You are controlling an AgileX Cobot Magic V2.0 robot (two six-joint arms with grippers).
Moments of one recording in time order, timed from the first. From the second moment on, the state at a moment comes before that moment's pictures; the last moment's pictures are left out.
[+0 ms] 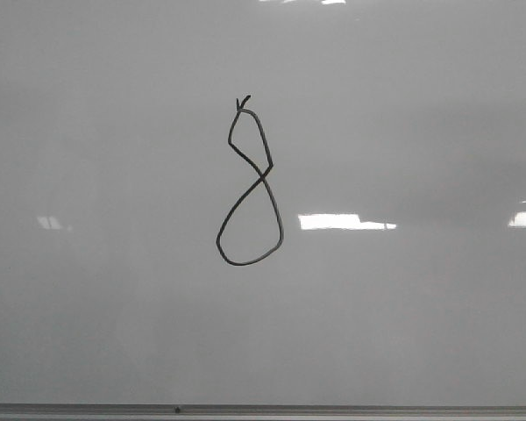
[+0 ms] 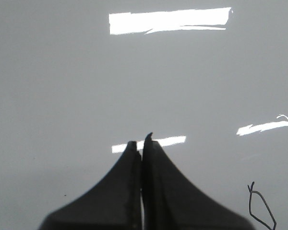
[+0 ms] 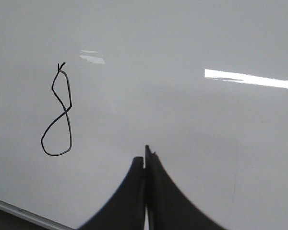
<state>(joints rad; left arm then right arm) -0.24 0.59 -0.60 -0.65 0.04 0.68 0.14 0.40 -0.38 0.51 0.33 -0.46</state>
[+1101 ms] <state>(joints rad) -0.12 0.23 -0.23 0.03 0.14 -0.02 0.14 0.40 -0.38 0.51 0.33 -0.46</state>
